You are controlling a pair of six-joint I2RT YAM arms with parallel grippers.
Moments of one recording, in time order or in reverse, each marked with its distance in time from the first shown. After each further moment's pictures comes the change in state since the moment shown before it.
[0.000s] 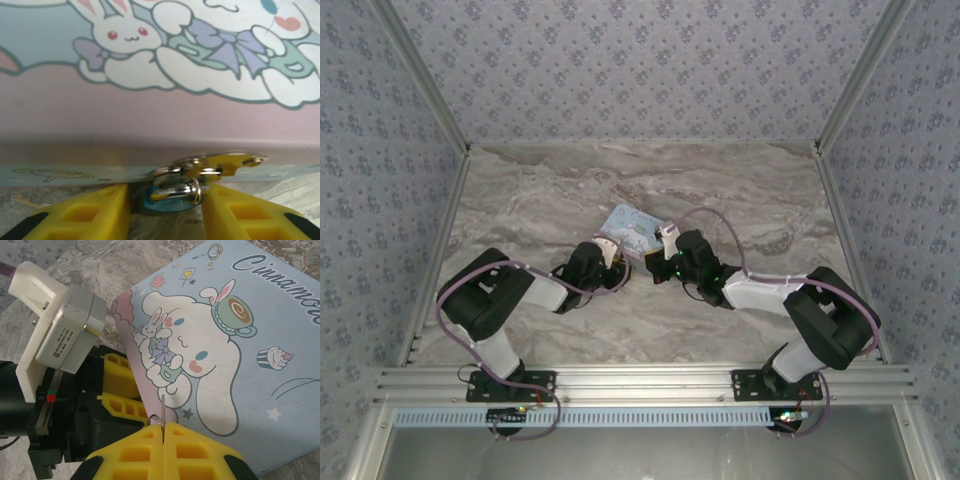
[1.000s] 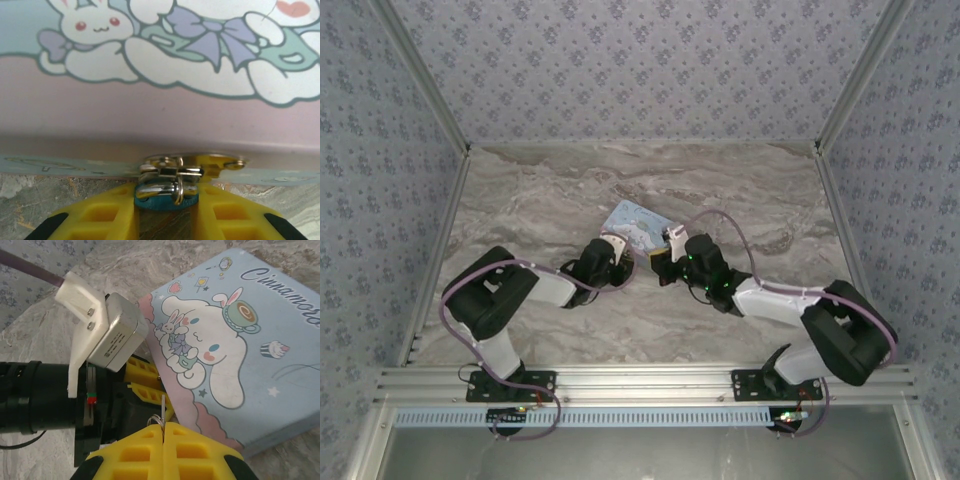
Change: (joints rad) left arm -0.047 0.011 0.096 -0.146 -0.124 0.010; right arm -0.005 -0.129 -0.081 0.014 0.014 -0.007
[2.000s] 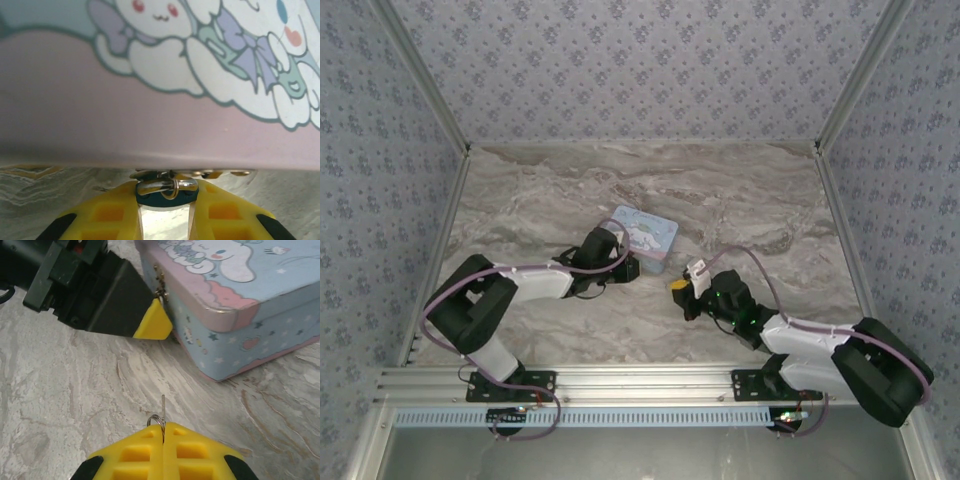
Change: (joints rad) left arm 0.003 -0.119 0.113 -0.338 0.240 -0.434; right arm 0.019 -0.245 -0.349 0.110 -0.038 -0.156
